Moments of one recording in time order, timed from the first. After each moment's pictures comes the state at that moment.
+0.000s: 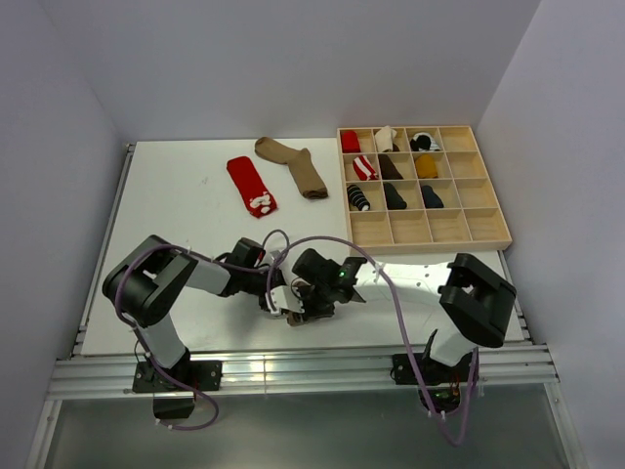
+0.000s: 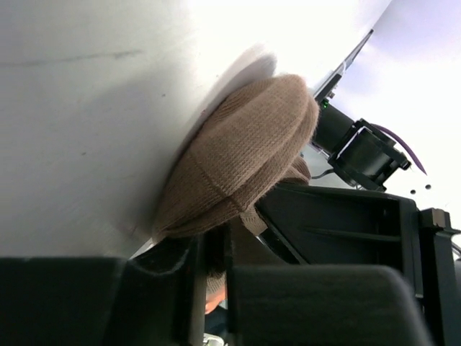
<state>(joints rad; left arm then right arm) -0.59 1.75 0.54 0.25 0.85 -1.08 1.05 1.56 0.87 -0.42 -0.31 -0.71</state>
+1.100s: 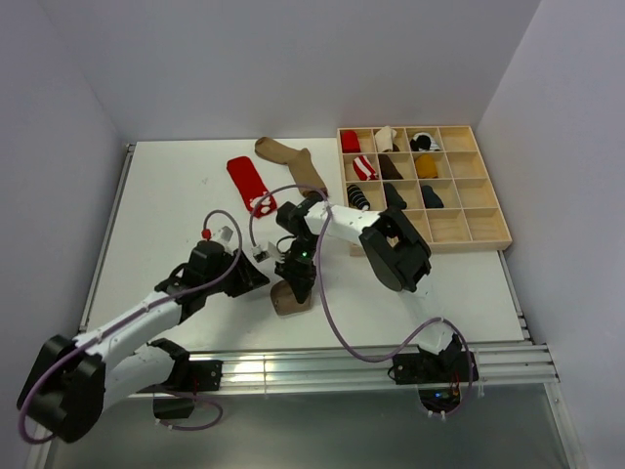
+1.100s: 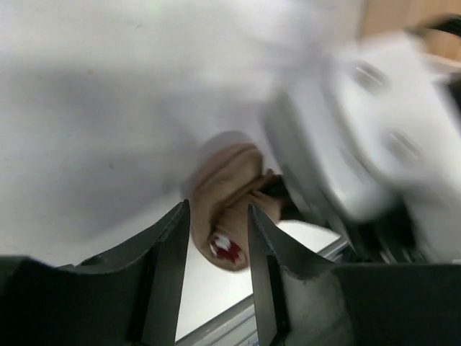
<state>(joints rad) -0.50 1.08 0.41 -0.07 0.23 -0.89 0.79 2.19 1.63 -1.12 -0.72 -0.74</state>
